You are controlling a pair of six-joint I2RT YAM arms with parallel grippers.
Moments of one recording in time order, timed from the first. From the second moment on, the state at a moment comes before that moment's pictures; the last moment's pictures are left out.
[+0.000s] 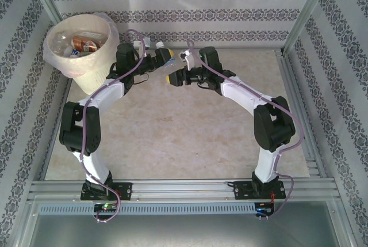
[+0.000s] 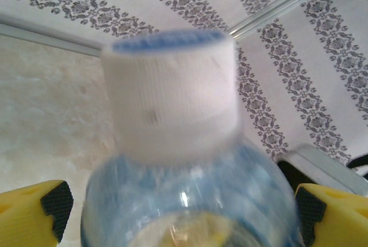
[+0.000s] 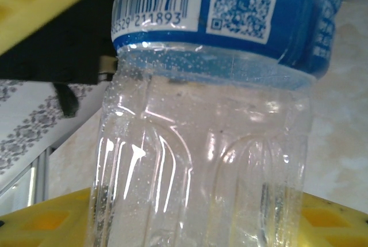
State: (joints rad) left arm -0.20 1.79 1.32 0.26 0.70 -0.81; right arm 0.47 1.87 1.44 -0.05 -0.76 0.25
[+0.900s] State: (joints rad) left arm 0.14 1.66 1.92 -0.23 -0.03 -0.54; right arm 0.20 1.57 1.15 0.17 -0.51 0.47
